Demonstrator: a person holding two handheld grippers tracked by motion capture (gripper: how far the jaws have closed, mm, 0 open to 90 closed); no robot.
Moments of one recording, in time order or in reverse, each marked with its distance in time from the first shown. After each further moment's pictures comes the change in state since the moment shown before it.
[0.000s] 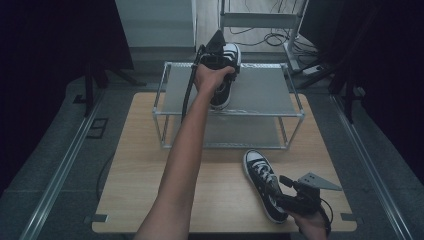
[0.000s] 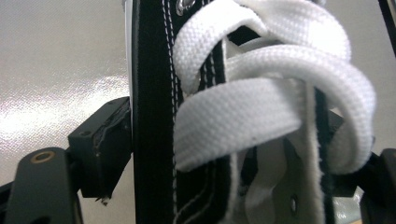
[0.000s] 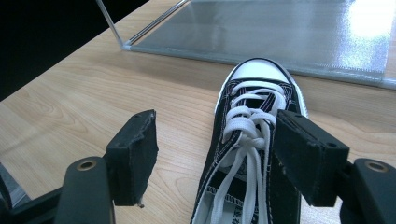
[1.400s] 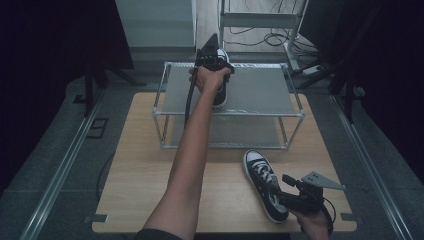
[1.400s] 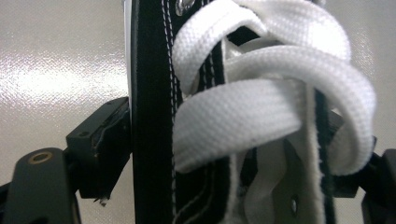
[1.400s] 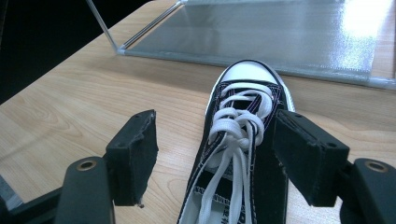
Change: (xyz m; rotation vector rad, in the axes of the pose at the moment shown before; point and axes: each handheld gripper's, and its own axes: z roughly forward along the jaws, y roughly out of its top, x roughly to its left) left arm 0.015 0.013 0.029 0.052 0.120 -0.161; right arm -0.007 0.001 -0.003 -0.008 -0.011 0.020
